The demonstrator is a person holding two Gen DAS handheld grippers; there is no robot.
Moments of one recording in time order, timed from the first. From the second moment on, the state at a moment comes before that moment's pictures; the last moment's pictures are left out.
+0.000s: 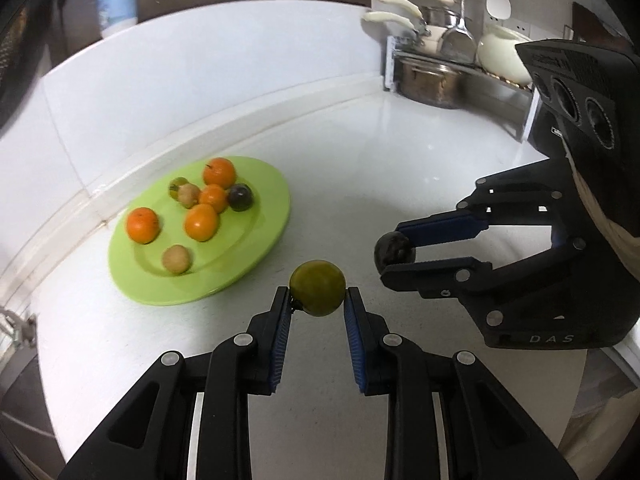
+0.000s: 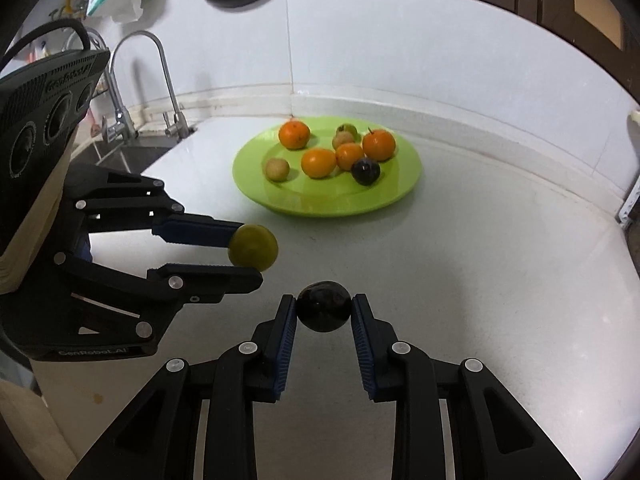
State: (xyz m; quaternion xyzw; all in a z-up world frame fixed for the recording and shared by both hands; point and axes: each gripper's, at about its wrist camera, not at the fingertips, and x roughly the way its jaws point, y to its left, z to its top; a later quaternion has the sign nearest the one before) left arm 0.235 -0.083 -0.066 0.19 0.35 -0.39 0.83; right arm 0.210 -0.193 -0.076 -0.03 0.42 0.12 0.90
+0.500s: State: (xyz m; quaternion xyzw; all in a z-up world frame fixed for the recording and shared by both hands) left arm 0.224 -0.055 -0.027 0.16 0.32 -0.32 0.88; right arm 0.199 -0.174 -0.032 -0.02 0.37 0.11 0.92
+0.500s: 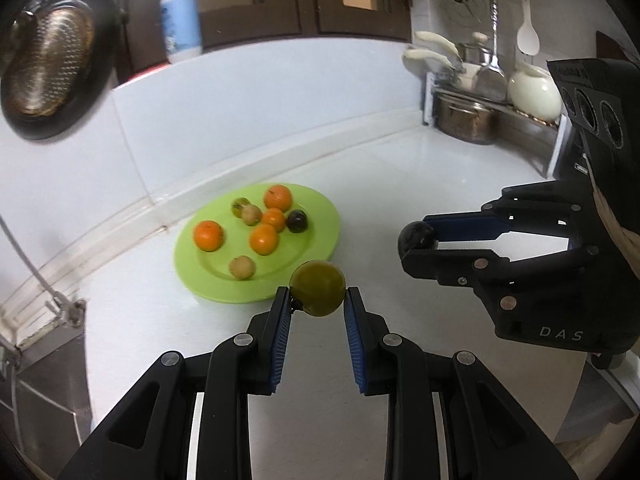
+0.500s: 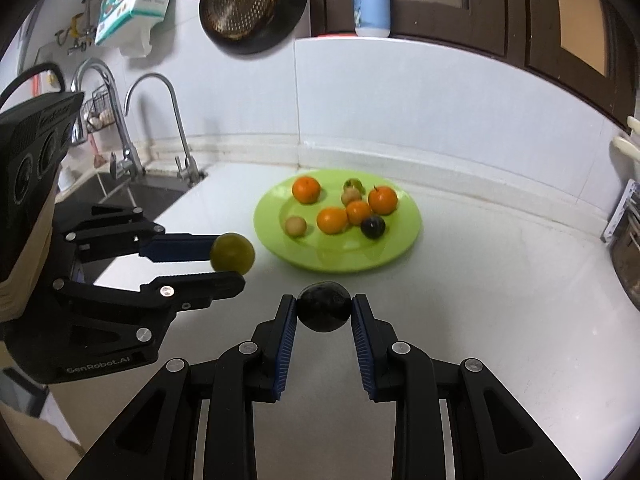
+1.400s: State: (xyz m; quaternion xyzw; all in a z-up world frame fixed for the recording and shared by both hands) left arm 0.265 -0.014 0.002 0.12 0.31 -0.27 0.91; right arm 0.231 -0.149 -0.003 0.01 0.32 0.09 0.94
